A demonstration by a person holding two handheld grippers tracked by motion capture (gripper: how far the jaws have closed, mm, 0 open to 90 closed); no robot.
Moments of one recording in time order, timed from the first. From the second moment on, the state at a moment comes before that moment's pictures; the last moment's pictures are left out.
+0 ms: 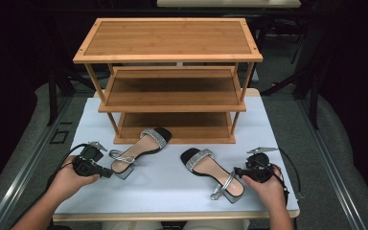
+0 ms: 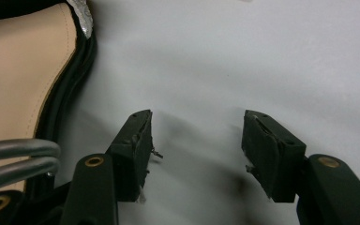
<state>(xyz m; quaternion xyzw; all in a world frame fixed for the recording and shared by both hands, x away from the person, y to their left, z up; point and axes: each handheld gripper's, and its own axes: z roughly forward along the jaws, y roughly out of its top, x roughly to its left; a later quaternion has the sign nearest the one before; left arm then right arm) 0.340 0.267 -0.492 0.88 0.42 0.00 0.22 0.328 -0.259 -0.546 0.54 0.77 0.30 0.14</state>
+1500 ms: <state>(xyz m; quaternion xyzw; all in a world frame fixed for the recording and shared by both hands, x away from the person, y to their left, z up) 0.352 0.190 -0.489 0.90 0.35 -0.02 0.27 0.329 -0.260 -0.545 0.54 0.77 0.30 0.13</state>
